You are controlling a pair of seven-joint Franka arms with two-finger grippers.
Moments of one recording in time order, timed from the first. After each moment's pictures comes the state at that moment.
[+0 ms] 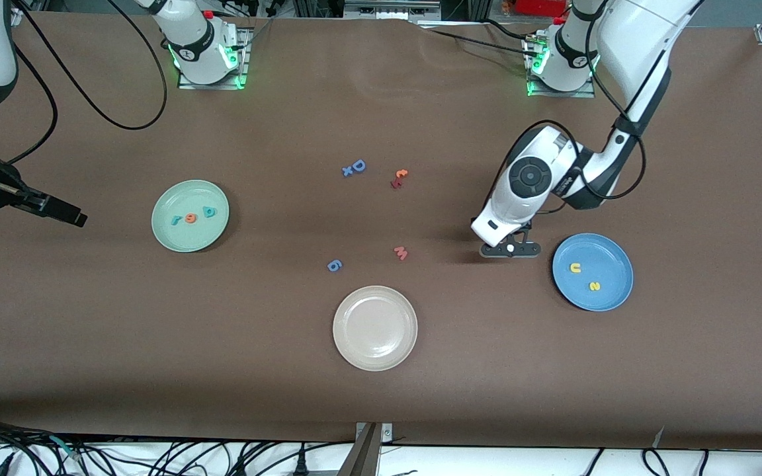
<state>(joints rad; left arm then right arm) -0.05 0.48 -0.38 -2.00 0.29 2.33 -0.59 0.00 0.21 -0.03 -1.51 0.04 1.70 0.26</state>
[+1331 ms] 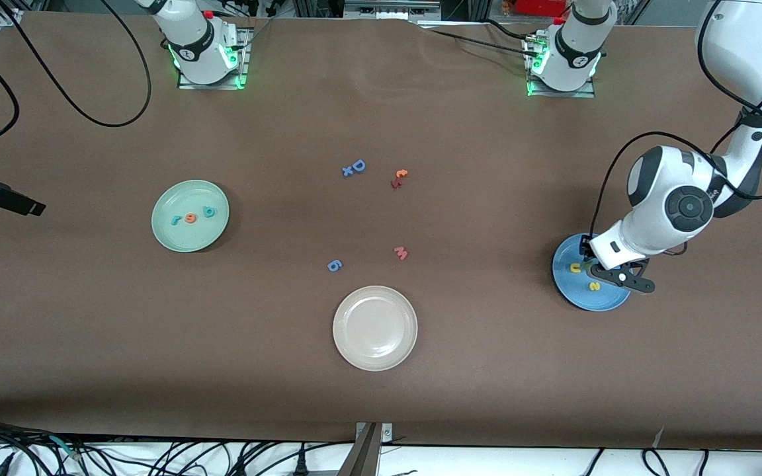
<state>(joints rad) 0.32 0.45 -0.38 -1.94 0.30 2.29 0.08 -0.01 0.19 -0.16 -1.52 0.04 1.63 0.26</state>
